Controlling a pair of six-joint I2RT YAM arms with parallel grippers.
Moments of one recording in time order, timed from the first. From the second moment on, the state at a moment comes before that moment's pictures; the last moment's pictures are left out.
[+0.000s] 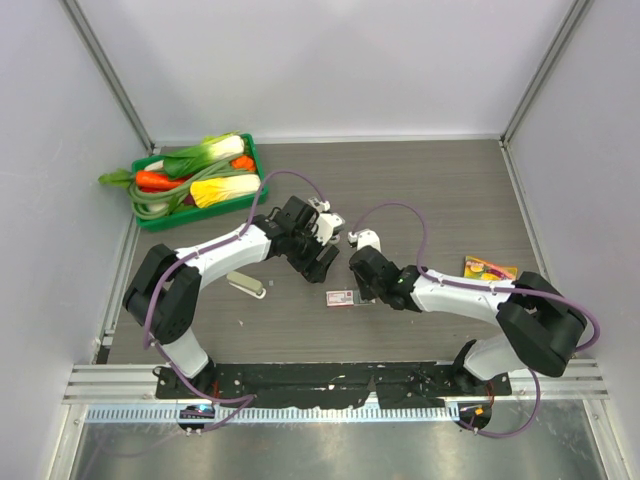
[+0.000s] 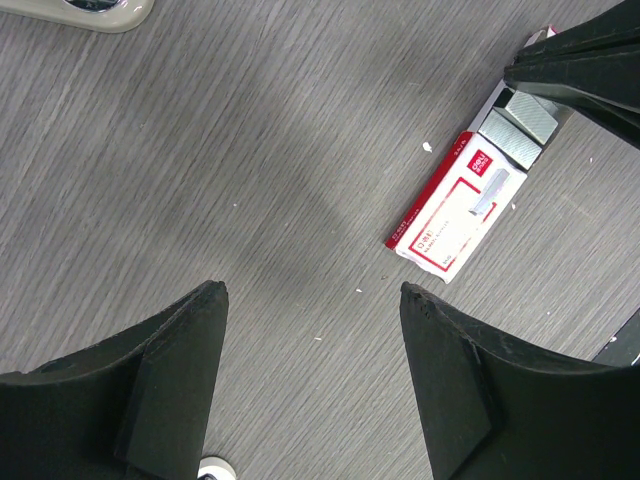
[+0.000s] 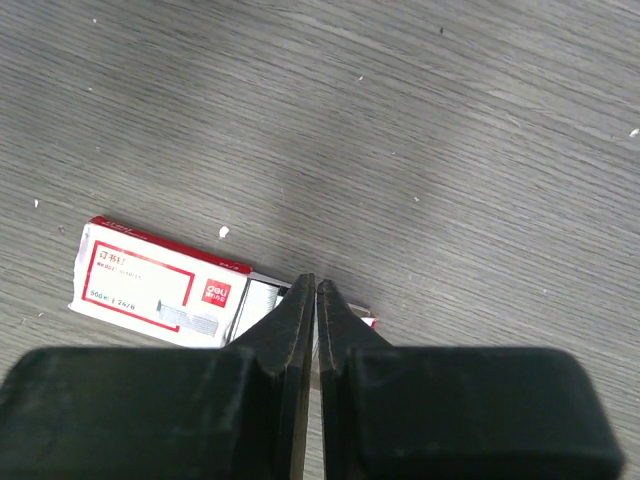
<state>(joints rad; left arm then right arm) -0.67 1.68 1.13 -0.48 0.29 0.12 0.88 1.42 0.68 -0.16 0.31 0.40</state>
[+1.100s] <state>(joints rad) -0.67 1.68 1.13 -0.48 0.29 0.12 0.88 1.46 0.72 -0.16 0.33 0.39</state>
